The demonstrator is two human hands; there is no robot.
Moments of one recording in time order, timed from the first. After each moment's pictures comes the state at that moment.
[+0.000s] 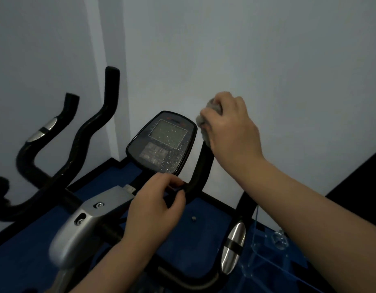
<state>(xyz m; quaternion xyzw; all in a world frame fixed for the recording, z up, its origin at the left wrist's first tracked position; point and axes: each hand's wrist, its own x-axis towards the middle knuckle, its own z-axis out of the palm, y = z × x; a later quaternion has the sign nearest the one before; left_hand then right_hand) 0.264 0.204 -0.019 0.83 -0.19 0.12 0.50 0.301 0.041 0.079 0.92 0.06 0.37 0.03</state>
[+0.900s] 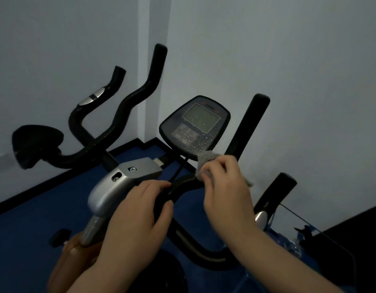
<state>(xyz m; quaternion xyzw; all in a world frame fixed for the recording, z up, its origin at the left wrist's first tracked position) 0.195 0.265 -0.026 0.90 -0.10 0.09 0.42 0.223 0.101 -0.007 0.94 0.08 0.26 -0.20</state>
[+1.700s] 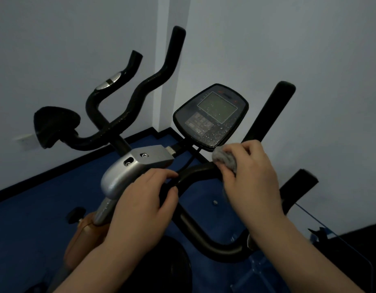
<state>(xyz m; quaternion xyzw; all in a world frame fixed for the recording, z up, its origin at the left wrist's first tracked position) 0.194 0.263 -0.028 0.91 -0.06 0.10 0.40 0.229 0.087 0.008 0.96 0.04 0.24 -0.17</state>
